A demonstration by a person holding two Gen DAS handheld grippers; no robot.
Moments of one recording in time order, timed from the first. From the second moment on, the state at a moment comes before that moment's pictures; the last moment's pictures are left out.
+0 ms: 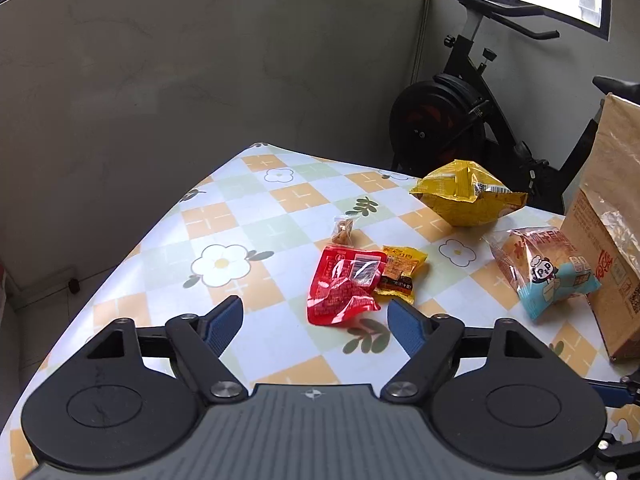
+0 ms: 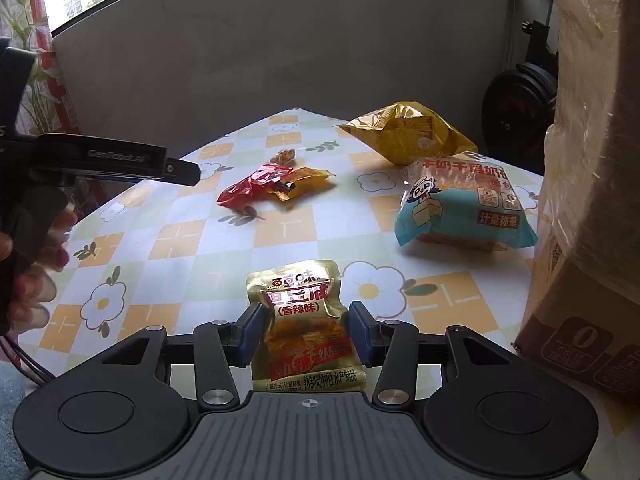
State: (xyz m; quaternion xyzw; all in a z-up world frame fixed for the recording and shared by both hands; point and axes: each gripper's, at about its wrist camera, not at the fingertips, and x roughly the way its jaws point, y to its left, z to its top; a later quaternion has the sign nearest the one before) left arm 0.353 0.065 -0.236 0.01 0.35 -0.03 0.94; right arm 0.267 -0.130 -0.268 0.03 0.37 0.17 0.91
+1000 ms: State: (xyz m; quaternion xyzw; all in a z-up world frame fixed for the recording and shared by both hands) left arm 0.318 0.054 -0.254 -0.03 0.38 -0.02 0.93; right arm 0.261 -0.159 -0.261 0.07 0.36 0.16 0.92
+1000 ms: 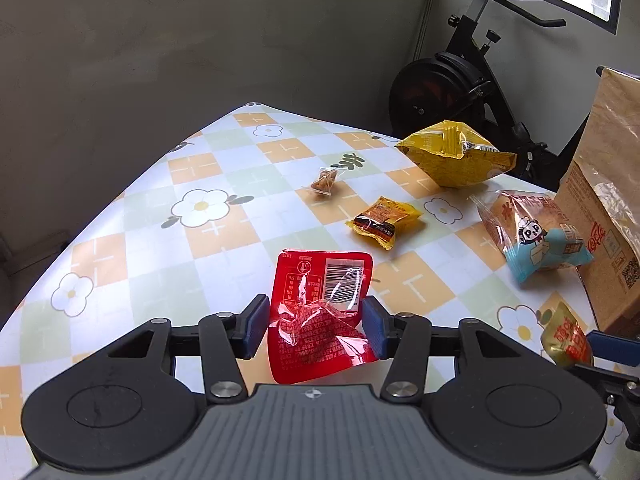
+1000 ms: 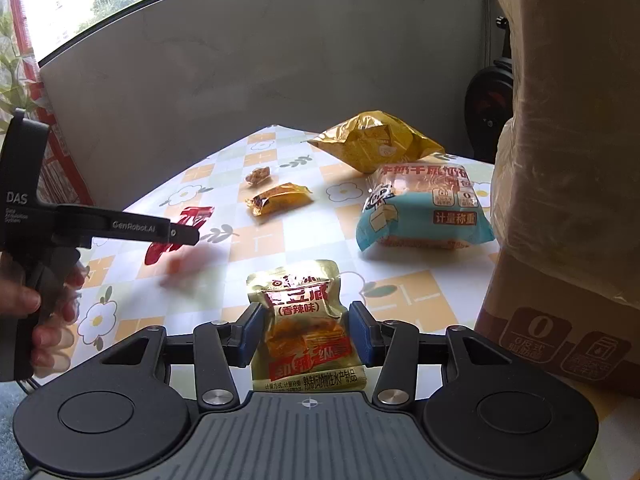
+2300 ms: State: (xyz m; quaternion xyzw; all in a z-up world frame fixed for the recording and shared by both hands) left arm 0.309 -0.157 -0.062 -0.03 0.21 -0.22 0.95; right arm 0.270 -0.368 -0.104 0.09 0.24 0.00 0.97
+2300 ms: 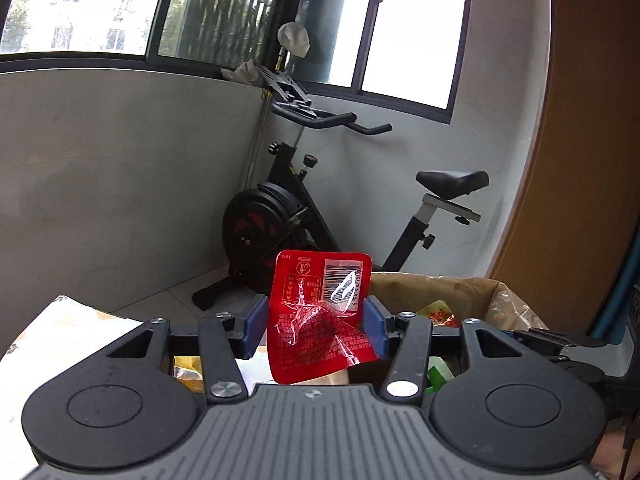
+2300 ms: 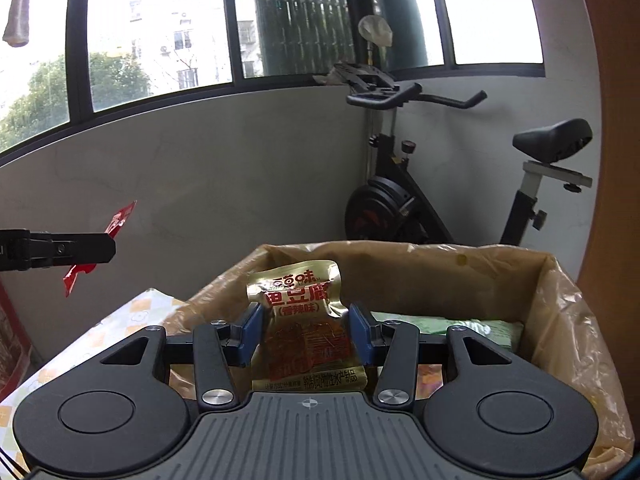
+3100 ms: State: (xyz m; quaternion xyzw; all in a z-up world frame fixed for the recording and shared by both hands) left arm 0.359 -0.219 -0.090 0.00 0.25 -0.27 0.93; right arm 0.242 -0.394 -0.119 0.10 0.24 -0.05 0.96
